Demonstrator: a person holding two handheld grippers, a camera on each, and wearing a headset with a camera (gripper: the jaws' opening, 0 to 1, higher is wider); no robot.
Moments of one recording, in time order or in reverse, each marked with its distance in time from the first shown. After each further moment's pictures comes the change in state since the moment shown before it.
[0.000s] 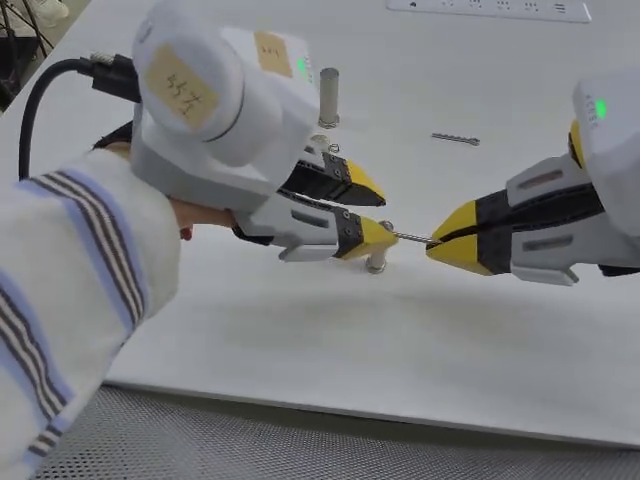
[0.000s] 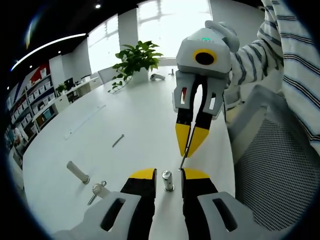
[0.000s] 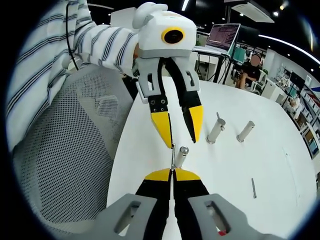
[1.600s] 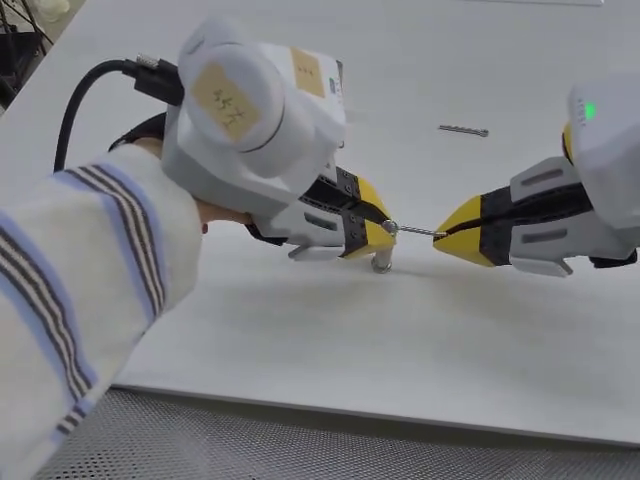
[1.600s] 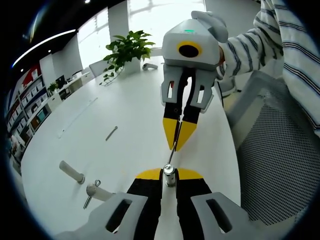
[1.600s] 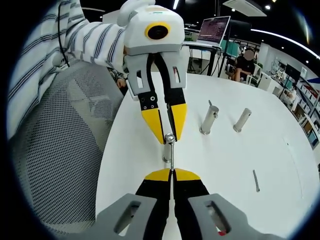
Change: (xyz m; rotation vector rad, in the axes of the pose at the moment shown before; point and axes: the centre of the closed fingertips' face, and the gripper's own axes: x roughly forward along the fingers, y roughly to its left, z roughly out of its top) left arm 0.014 -0.003 -0.016 0.050 0.091 -0.051; right arm 0.014 -0.019 -0.022 0.053 0.017 -0.021
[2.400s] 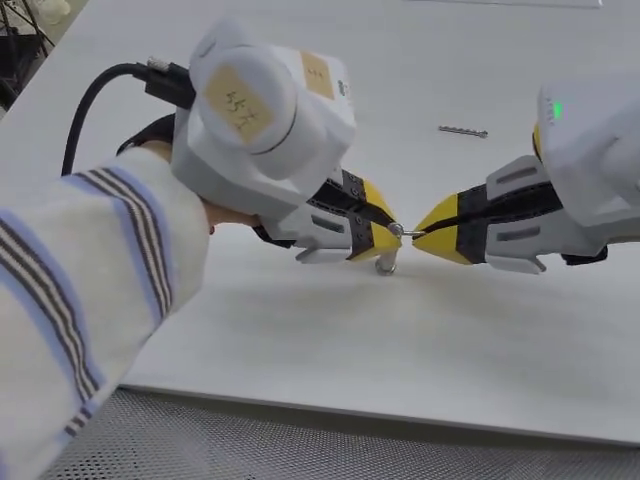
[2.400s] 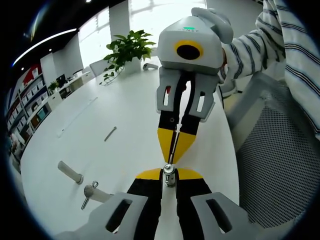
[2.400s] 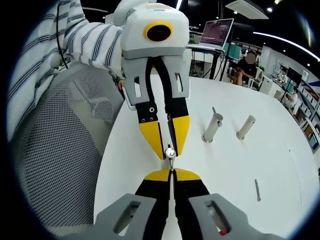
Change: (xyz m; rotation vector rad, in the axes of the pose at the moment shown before) left arm 0.004 0.002 0.001 -0.014 0.001 0.000; right arm 0.013 0.002 0.015 -0.026 -0.021 0.007
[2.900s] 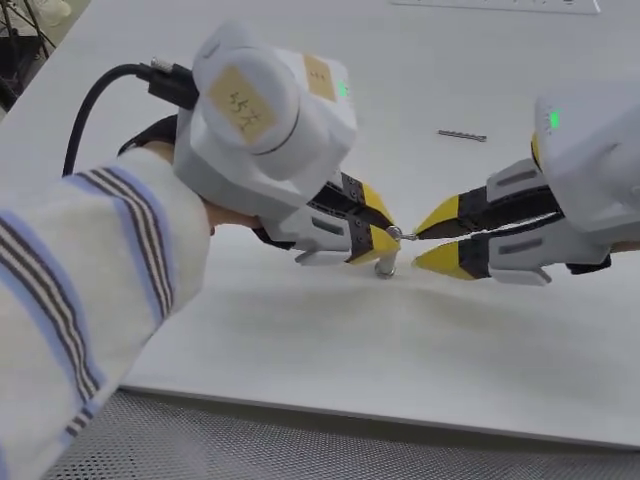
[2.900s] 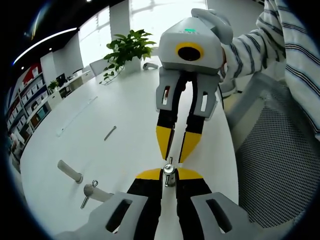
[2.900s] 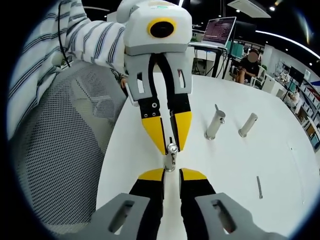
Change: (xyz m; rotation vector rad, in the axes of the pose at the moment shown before) left arm 0.000 0.001 -0.001 -0.004 0.003 -0.002; right arm -0.007 0.002 -0.007 0.019 0.004 0.013
